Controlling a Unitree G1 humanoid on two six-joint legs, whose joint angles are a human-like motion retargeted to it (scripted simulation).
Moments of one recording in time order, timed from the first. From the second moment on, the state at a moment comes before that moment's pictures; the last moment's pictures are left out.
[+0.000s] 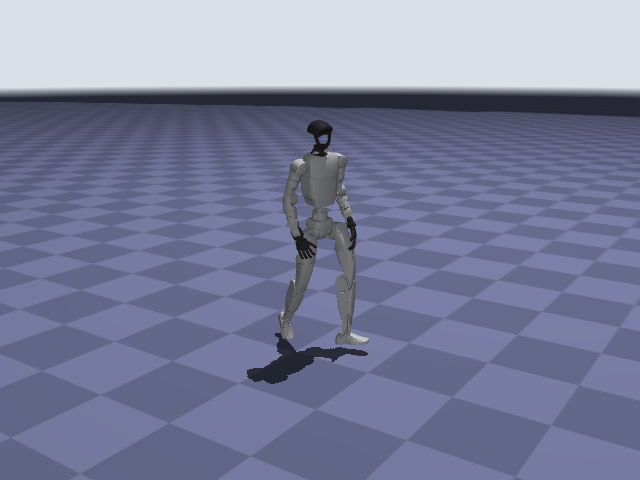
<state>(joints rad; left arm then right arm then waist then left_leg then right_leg) 0.15 0.05 -0.05 0.89 0.59 -0.12 -0.15 0.21 -0.26 0.12 0.84 -0.54 -0.17 0.38 -0.10 0.03 -0.05 -0.44 -0.02 0.45 0.21 -0.08 0.26 0.15 -0.06 -0.32 0.28 0.36 0.23</state>
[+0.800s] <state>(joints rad) 0.21 0.05 -0.19 0.87 0.74 -0.08 -0.26 0.27 -0.24 0.05 0.81 -0.38 -0.21 0.12 -0.36 0.09 -0.07 -0.20 -0.04 0.12 0.84 0.37 -0.06 -0.15 -0.13 -0.07 0.12 -0.06 0.07</state>
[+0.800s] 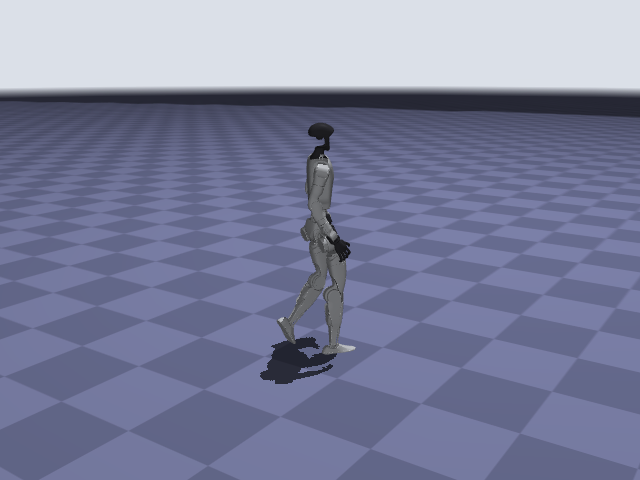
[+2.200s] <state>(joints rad) 0.29 0.08 -0.10 0.82 0.68 -0.14 -0.08 0.25 -0.20 0.13 0.80 -0.60 -0.14 0.21 -0.22 -0.02 -0.10 -0.47 -0.03 0.25 0.57 0.11 0.06 -0.04 0.01 -0.05 0.05 -0.06 -0.11</state>
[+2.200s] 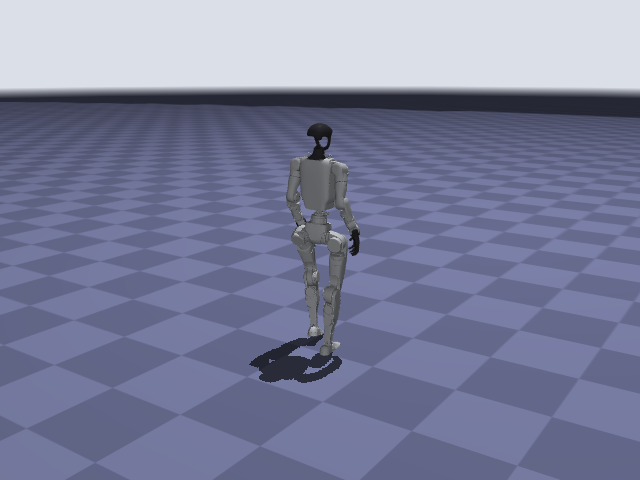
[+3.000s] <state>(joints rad) 0.20 0.13 -0.15 0.93 0.81 -0.22 -0.42 0.30 -0.16 0.13 0.72 -0.49 -0.17 0.10 -0.34 0.08 -0.08 0.15 -0.08 0.00 0.13 -0.12 0.03 -0.47 -0.09 -0.17 0.04 0.05 -0.04</state>
